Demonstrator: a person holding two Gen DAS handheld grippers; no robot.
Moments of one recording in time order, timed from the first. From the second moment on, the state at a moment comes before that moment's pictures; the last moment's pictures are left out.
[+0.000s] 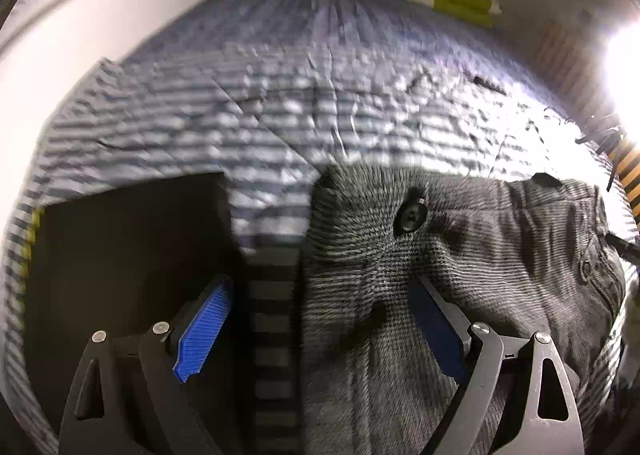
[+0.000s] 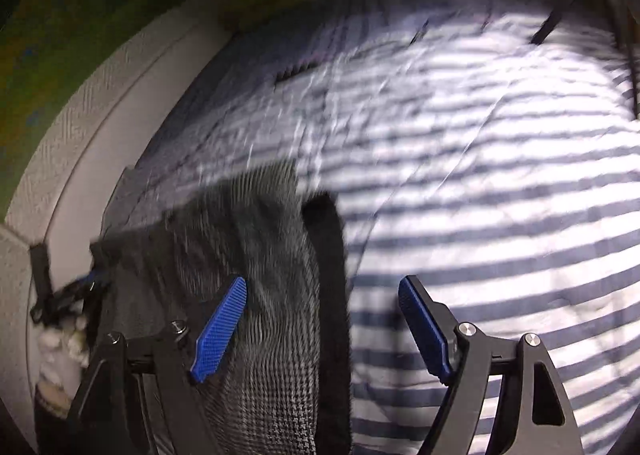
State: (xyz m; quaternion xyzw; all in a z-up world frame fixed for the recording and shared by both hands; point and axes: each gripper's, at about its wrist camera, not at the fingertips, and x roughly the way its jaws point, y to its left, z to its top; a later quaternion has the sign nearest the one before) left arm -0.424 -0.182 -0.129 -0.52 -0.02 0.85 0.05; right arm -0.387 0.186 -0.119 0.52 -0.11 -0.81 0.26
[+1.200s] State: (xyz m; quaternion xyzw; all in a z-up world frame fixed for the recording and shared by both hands) left arm -0.063 -0.168 0.049 -0.43 0.00 0.90 0.09; right arm -0.047 0.250 0.026 0.45 -0.11 -0.82 0.33
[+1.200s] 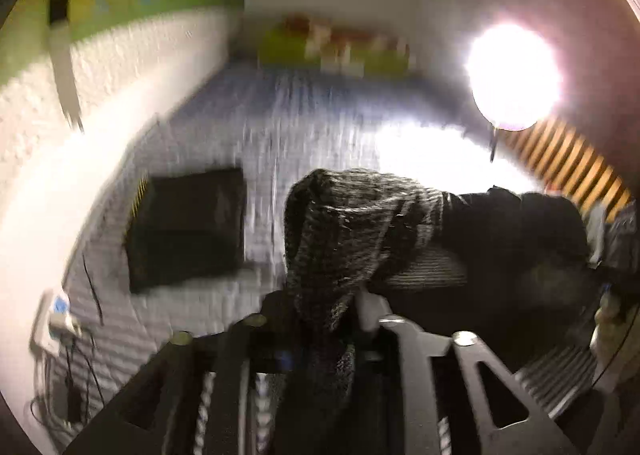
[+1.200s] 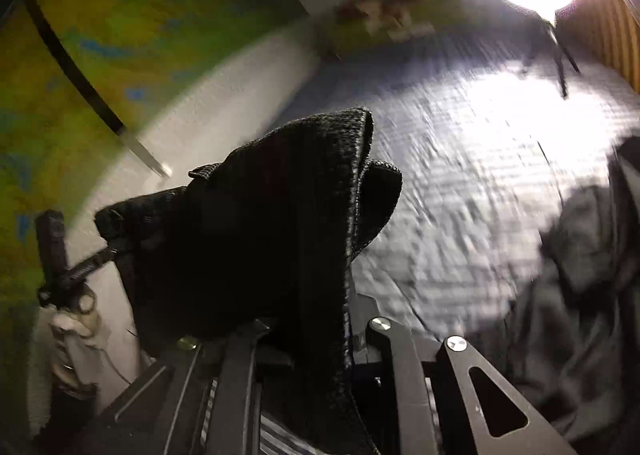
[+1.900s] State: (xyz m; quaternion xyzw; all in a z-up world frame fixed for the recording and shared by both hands) left arm -0.100 -0.152 -0.093 -0.49 0.01 0.87 0.00; right arm -0.080 0.160 -0.079 0.50 0.08 -0.83 0.24
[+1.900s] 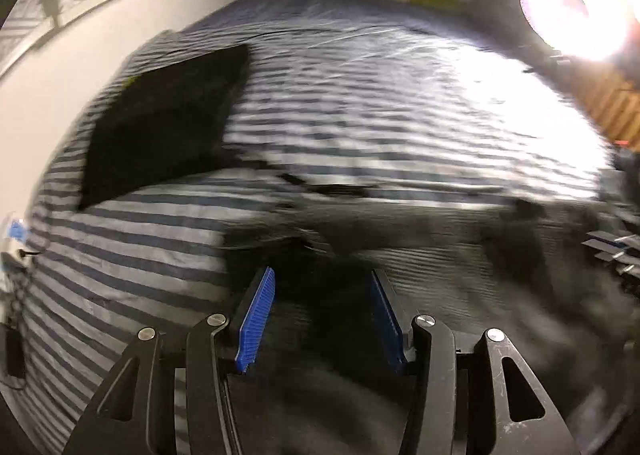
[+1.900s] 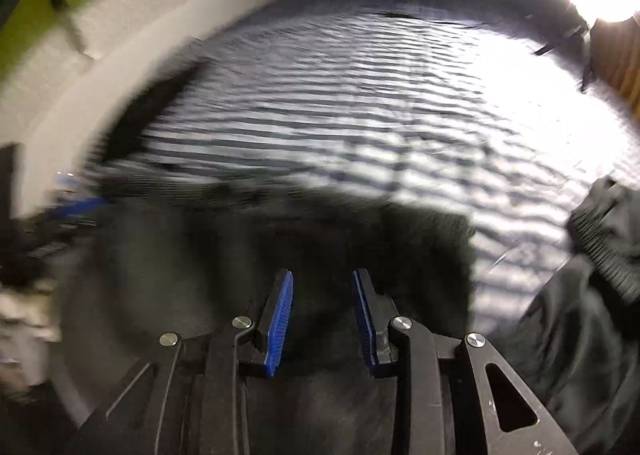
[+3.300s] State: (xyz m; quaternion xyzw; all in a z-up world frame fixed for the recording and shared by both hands) left arm 0.082 -0.161 -0.046 -0.42 0.00 0.91 0.02; right arm 0.074 0.280 -0.066 0.50 -0.12 -0.84 0.19
